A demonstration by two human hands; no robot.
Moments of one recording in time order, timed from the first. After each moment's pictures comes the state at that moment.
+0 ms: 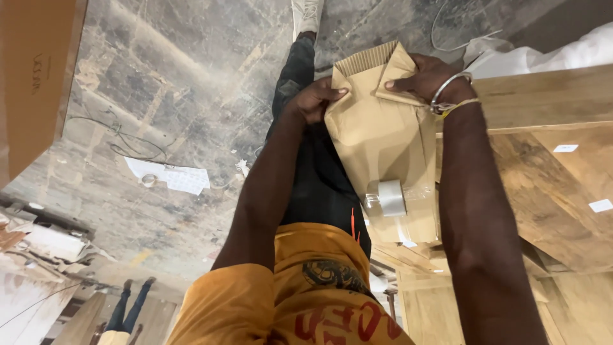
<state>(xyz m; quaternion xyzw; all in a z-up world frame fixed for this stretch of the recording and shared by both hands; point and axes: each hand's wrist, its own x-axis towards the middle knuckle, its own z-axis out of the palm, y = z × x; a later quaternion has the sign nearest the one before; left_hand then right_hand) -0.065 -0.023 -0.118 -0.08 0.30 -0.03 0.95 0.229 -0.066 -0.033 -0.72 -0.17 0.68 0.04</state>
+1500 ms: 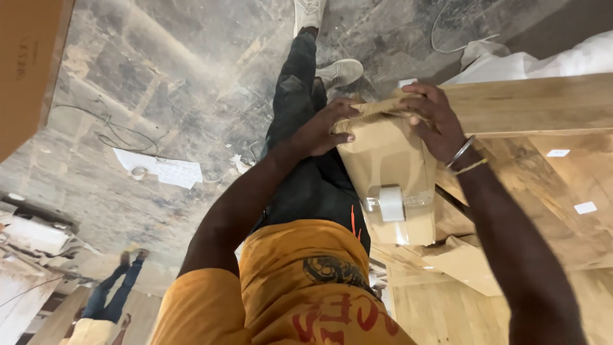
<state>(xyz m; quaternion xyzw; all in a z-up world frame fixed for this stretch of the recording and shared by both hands) -0.084 -0.030 -0.027 0.55 0.27 0.01 0.79 0.206 -0.087 0.059 -0.63 -0.47 0.57 0.25</state>
